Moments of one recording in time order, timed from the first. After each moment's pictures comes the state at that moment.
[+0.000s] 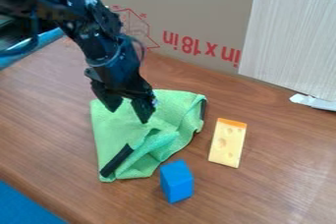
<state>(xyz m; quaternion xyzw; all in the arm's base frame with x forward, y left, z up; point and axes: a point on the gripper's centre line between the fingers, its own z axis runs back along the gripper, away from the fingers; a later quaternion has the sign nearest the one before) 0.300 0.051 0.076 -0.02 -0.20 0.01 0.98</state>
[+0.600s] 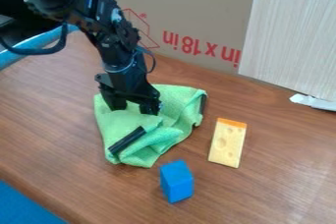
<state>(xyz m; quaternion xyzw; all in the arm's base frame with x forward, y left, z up) 0.326 0.067 0.046 0.01 -0.17 0.04 0.98</state>
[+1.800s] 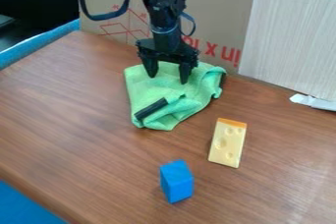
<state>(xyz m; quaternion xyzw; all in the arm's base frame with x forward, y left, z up) 0.425 0.068 0.061 0.03 -0.19 0.11 0.98</state>
